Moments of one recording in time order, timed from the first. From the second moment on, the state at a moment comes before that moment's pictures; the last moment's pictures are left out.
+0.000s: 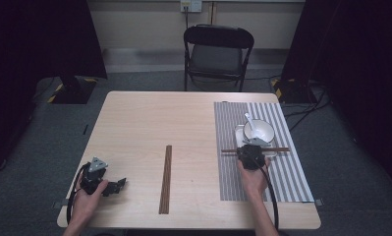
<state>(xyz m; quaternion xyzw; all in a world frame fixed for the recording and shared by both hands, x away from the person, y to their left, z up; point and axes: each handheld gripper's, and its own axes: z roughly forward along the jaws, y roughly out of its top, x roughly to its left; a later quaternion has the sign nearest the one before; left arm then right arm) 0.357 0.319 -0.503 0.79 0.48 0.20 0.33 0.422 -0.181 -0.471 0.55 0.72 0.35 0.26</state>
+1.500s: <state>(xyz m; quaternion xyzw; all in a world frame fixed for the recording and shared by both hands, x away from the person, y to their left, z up) 0.357 0.319 -0.503 0.79 0.48 0.20 0.33 0.449 -0.109 -0.488 0.53 0.74 0.35 0.22</state>
